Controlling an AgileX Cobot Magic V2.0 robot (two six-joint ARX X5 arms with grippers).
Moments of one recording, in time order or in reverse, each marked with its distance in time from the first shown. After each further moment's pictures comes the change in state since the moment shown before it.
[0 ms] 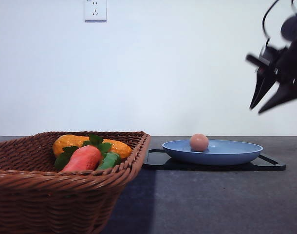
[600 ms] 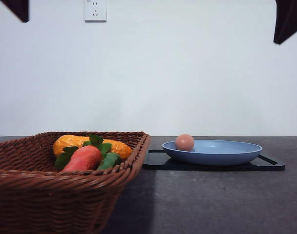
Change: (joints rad) left_arx 0.368 0.131 -0.029 0.129 -0.030 0.105; right_arx 0.247 -0.534 -0.128 -0.235 0.388 -0.105
